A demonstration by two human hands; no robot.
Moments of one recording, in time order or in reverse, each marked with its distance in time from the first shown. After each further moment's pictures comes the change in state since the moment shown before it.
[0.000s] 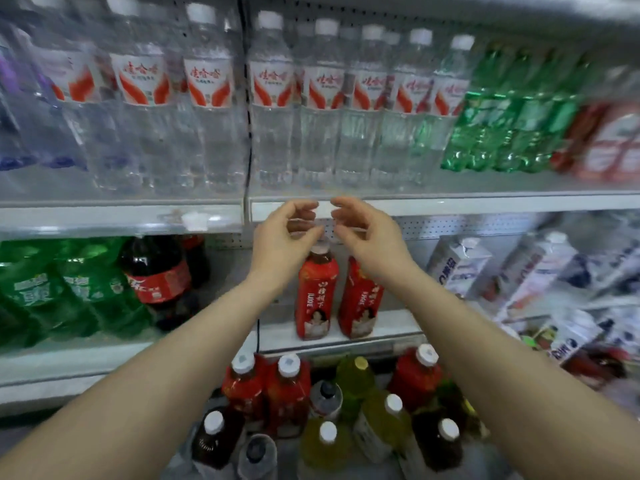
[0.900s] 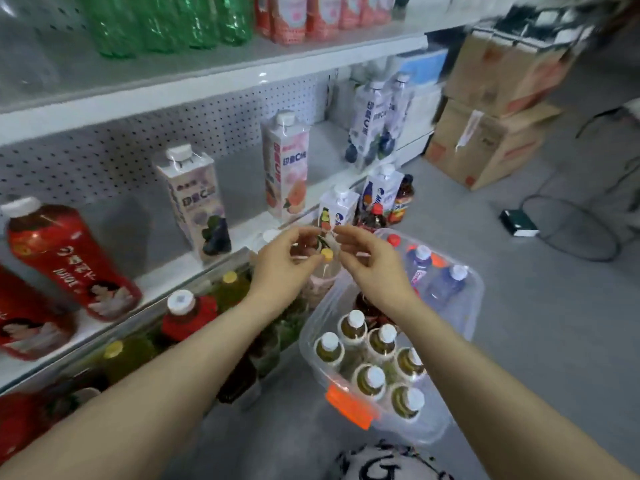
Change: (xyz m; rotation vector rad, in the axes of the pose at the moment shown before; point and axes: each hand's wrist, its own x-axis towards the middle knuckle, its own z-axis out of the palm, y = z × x) left_hand -0.166 0.025 0.394 -0.104 -0.692 -0.063; right_hand -0.270 0.227 -0.275 -0.114 0.392 0.481
